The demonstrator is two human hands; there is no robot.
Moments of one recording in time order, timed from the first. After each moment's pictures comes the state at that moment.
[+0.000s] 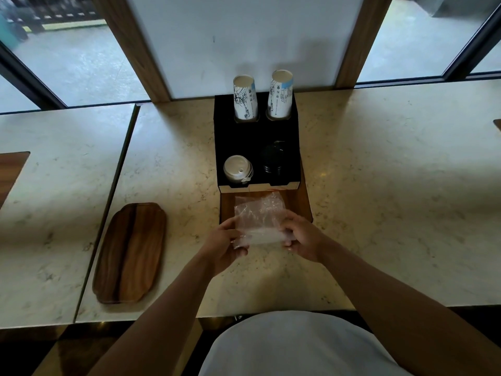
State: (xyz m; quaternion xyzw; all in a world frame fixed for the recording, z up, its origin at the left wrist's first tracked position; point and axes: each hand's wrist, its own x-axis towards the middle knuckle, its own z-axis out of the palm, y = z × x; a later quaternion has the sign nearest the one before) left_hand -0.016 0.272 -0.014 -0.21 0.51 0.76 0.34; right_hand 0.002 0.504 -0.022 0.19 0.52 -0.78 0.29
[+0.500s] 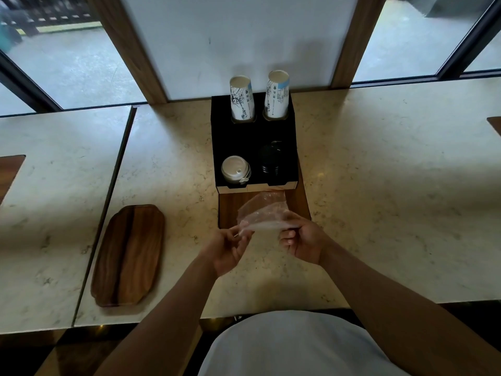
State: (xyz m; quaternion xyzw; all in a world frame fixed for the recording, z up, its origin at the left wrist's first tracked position) left_hand -0.012 0.274 -0.012 -0.30 0.27 0.82 0.40; right_hand 0.008 0.504 -0.015 0.23 0.28 -0.90 0.25
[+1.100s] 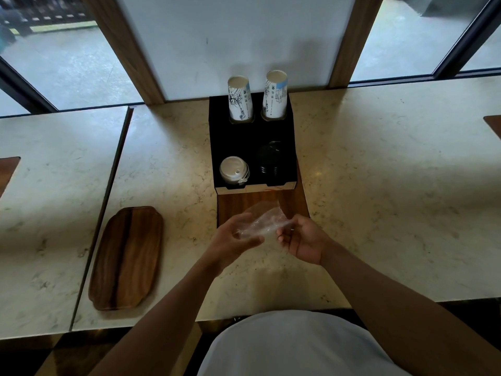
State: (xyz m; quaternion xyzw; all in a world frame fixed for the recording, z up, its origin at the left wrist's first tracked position) left_hand -0.010 0.281 -0.003 0.00 0.73 0.63 0.29; right_hand 0.005 0.506 -0.018 0.32 0.30 -0.86 0.27
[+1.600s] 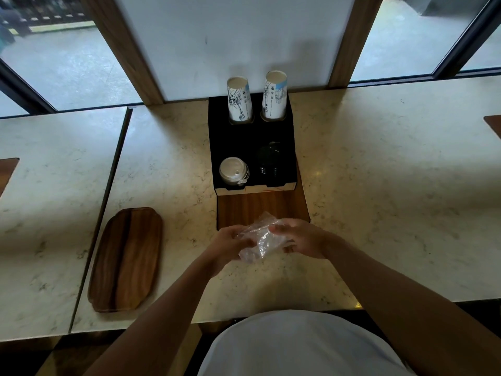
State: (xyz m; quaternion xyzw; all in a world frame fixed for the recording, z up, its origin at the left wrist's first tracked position) left_hand -0.017 0.276 -0.017 -0.04 0.71 0.60 0.35; right_hand -0.001 0.519 -0.016 0.12 0.63 -0.68 0.37
